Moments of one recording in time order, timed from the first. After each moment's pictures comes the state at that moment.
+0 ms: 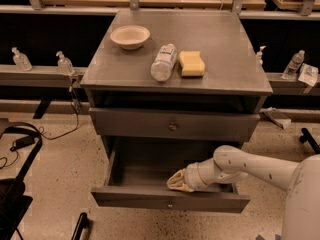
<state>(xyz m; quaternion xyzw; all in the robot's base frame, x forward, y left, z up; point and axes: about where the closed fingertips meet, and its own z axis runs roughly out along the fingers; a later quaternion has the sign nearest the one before) 0.525 -0.061 0.413 -0.68 0.61 0.26 0.31</state>
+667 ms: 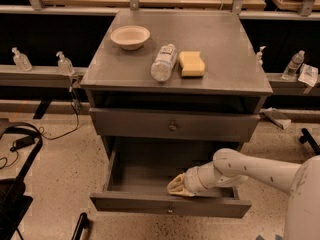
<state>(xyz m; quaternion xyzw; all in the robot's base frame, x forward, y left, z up) 0.514 -0.064 0.415 -0.68 0.62 0.26 0.30</state>
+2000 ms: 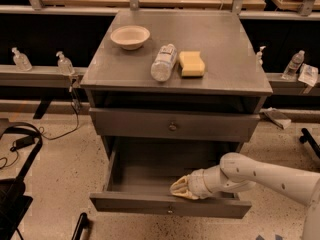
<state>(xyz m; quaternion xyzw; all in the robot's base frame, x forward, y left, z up) 0.499 -0.074 0.427 -0.66 0.63 0.26 0.32</state>
